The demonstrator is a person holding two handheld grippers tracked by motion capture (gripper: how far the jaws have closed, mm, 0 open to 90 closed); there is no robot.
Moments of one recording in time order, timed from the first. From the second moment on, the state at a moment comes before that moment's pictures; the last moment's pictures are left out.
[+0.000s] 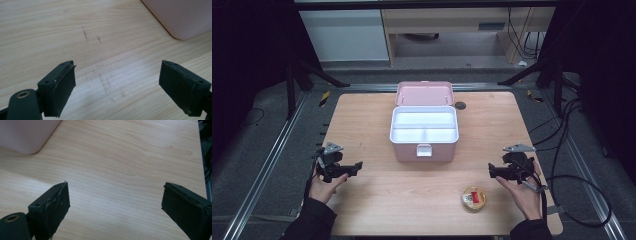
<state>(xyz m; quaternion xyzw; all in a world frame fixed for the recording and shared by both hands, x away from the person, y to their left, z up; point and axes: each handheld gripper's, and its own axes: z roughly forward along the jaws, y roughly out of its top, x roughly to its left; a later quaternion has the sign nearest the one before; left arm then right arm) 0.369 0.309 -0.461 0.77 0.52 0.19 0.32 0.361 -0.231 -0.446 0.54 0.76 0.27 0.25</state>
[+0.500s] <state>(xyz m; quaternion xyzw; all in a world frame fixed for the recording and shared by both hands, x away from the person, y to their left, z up) 0.365 0.297 -0.462 0.79 0.50 0.20 0.31 0.329 -0.190 -0.434 0.52 0.80 0.25 0.18</state>
